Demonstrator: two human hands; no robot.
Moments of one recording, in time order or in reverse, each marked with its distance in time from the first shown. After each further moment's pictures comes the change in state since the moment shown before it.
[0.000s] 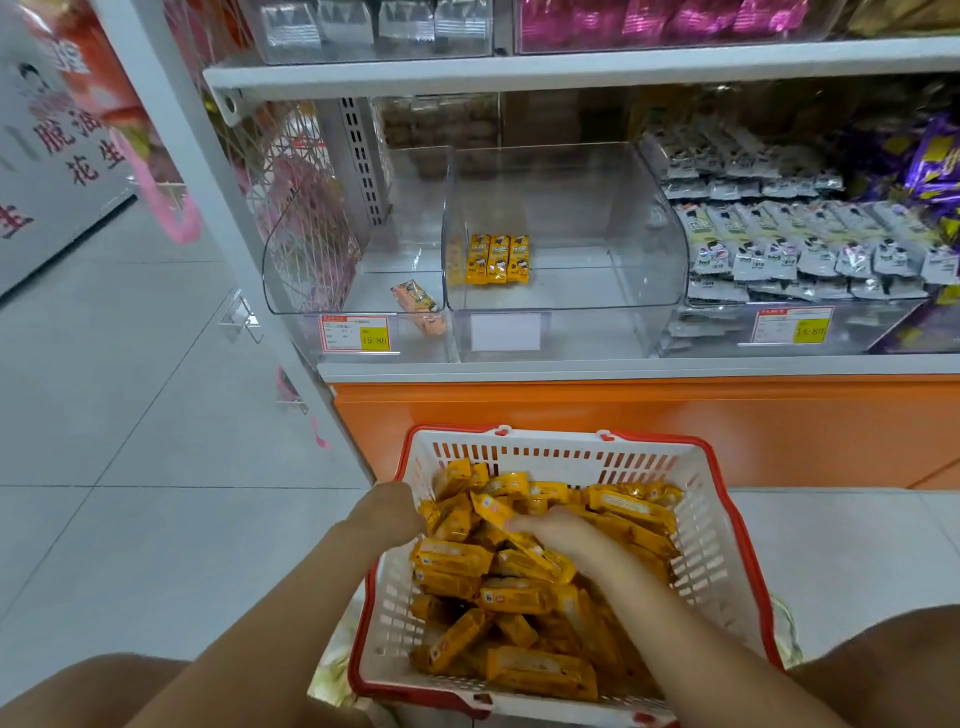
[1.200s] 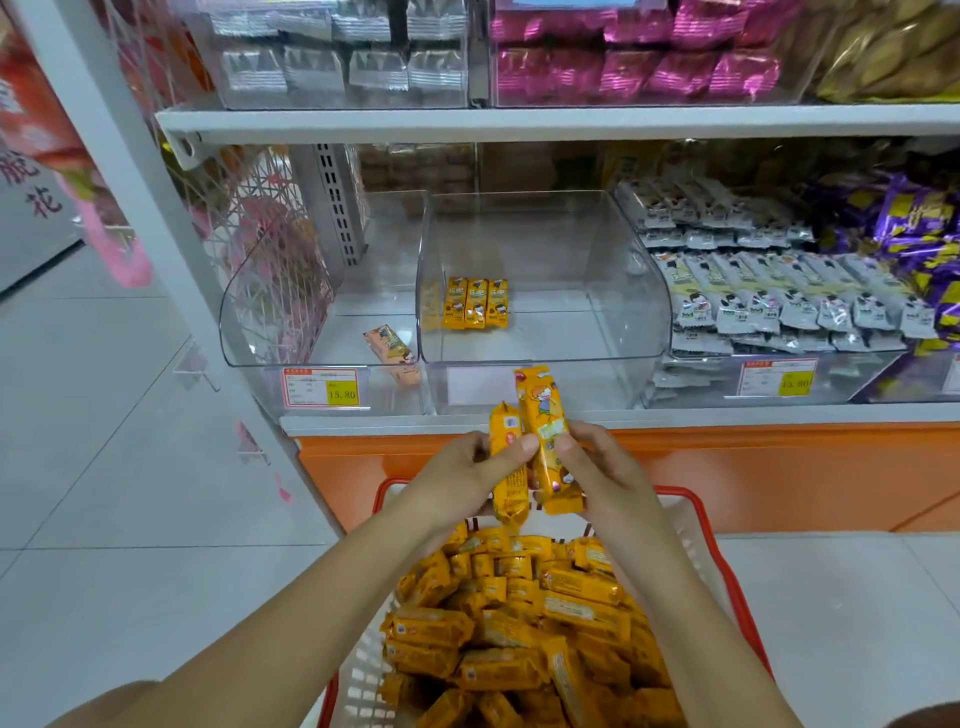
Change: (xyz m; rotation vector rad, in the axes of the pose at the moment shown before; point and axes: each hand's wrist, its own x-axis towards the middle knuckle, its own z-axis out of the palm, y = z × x) left_hand -0.036 0.098 -0.071 -1.196 -0.089 0.510; right_hand -0.097 -0.059 -0.063 0.570 0.334 -0.780
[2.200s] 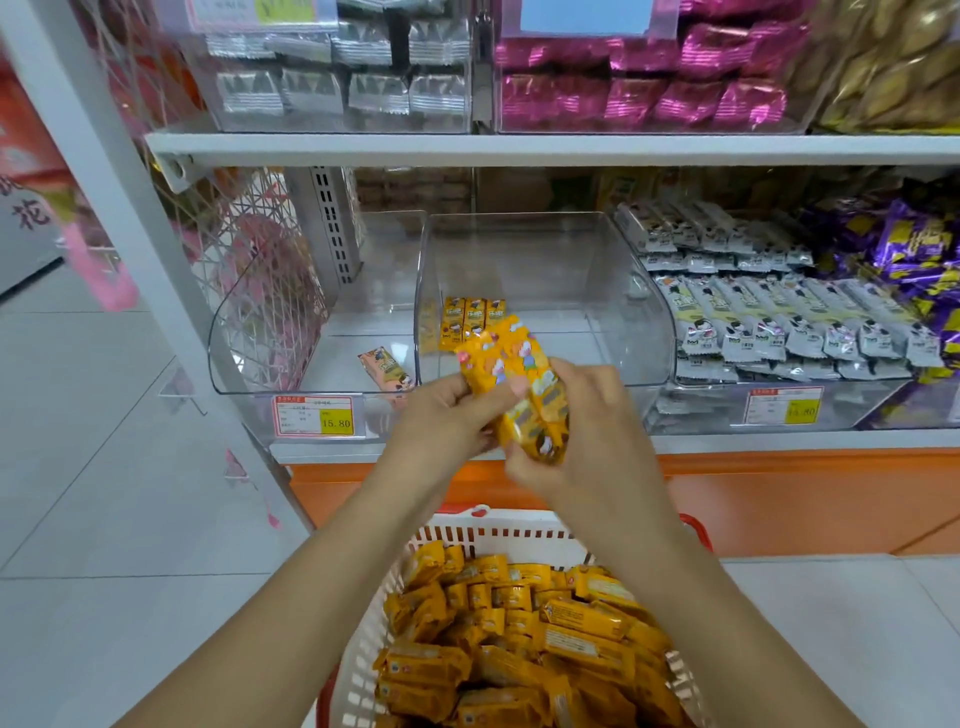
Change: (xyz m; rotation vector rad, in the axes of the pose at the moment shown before) left_hand 0.008 0.058 -0.010 -0.205 0.204 0.207; right_hand 0.020 -0.063 0.024 -0.936 0.116 -0.471
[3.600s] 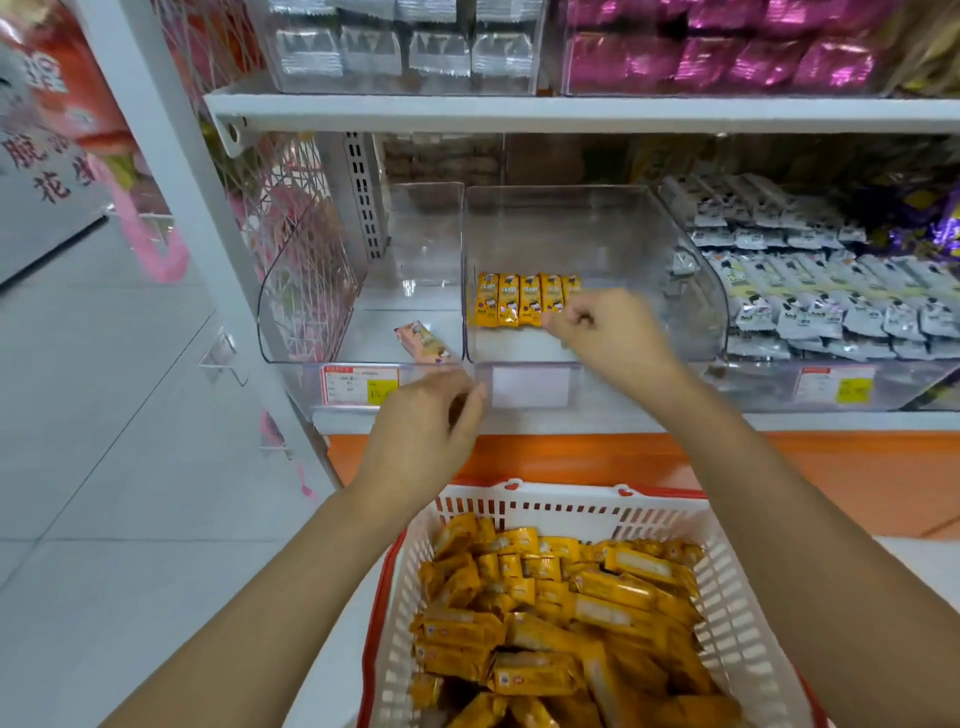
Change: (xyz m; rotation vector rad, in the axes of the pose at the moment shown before) left_hand -0.009 -0.024 -0.071 1.022 0.118 0.671; right_hand 0.092 0.016 0.022 -0.006 -0.135 0.032
